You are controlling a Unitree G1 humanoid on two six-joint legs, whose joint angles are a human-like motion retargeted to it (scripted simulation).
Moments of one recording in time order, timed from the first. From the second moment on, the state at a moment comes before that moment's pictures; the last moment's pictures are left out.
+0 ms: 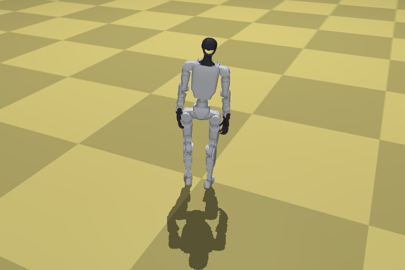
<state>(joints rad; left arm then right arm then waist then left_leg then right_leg) 0.11 0.05 0.41 1.54 0.27 0.00 -0.12 0.02 -0.15 -0.07 1.55 -0.72 0.04 0.15 -0.09 0.03 -0.06 -0.02 -0.07 0.13 0.01 0.06 0.06 0.02 -0.07 -0.26 0.00 0.09 0.03</state>
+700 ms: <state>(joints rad) 0.11 0.06 0.41 1.54 0.27 0.01 -0.12 0.02 -0.15 -0.07 1.55 -0.72 0.04 0.15 -0.08 0.03 -0.06 -0.02 -0.07 0.15 0.00 0.06 0.06 0.00 -0.06 -0.24 0.01 0.11 0.03</state>
